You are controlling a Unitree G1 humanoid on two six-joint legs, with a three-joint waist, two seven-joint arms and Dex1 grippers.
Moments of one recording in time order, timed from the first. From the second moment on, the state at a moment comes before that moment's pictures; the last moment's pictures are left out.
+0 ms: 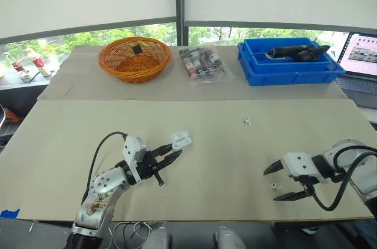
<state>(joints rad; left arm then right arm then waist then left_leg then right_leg) -0.01 0.40 -0.06 -0.24 -0.31 0.04 -0.80 -0.27 -1.06 0.14 0.08 0.16 -0.11 1.49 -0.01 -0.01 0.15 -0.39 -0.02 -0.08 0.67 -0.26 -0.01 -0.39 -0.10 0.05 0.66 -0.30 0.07</state>
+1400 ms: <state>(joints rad) 0.02 0.40 -0.11 -0.26 -0.31 0.07 -0.76 -0.26 -1.17 0.26 -0.30 -0.09 0.23 1.42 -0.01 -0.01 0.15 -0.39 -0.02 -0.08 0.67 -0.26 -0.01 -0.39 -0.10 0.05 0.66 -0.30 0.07</state>
